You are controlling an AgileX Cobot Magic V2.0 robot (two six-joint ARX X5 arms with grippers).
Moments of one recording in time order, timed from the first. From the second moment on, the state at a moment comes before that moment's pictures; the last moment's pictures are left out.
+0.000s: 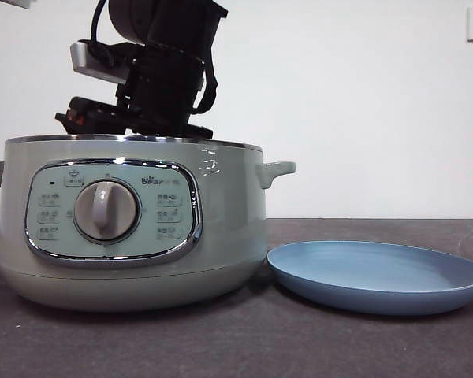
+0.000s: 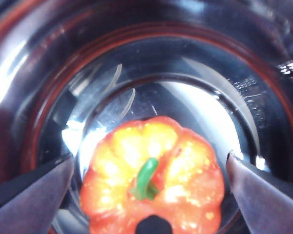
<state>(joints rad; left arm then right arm) -0.48 0.77 1.29 -1.05 -0.46 0.05 0.87 2.17 1.93 -0.90 -0.05 -0.20</state>
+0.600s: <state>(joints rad) -0.48 0.77 1.29 -1.05 -0.46 0.05 0.83 1.95 1.93 -1.03 -0.05 -0.18</state>
